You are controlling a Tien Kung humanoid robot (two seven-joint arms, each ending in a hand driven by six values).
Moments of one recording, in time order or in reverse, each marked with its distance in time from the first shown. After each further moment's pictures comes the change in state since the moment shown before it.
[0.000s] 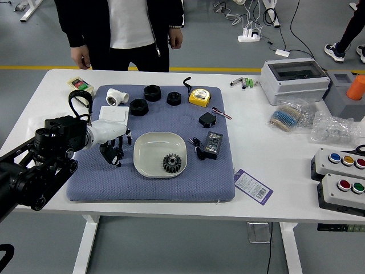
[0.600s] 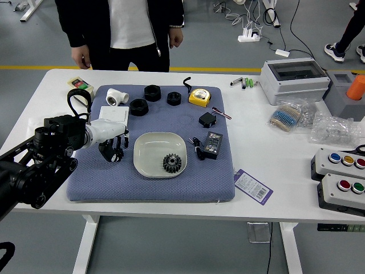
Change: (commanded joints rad) left arm -0.012 0.000 0.001 0.016 -0.011 -0.008 0.001; right arm 0.003 0.000 -0.003 0.000 0.001 0.000 0.000
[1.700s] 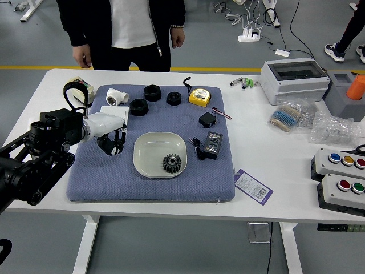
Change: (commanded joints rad) left arm -0.005 0.020 -0.024 -0.068 -0.007 -0.015 0.021; right arm -0.006 0.001 0.003 0.000 -0.001 0.001 0.000
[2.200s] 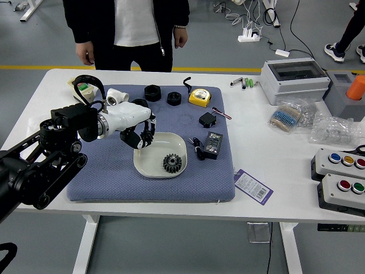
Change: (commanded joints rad) left arm 0.010 -0.039 0.043 -0.141 -0.088 0.098 -0.080; right arm -0.004 0.000 -0.004 0.001 0.002 -0.001 0.000
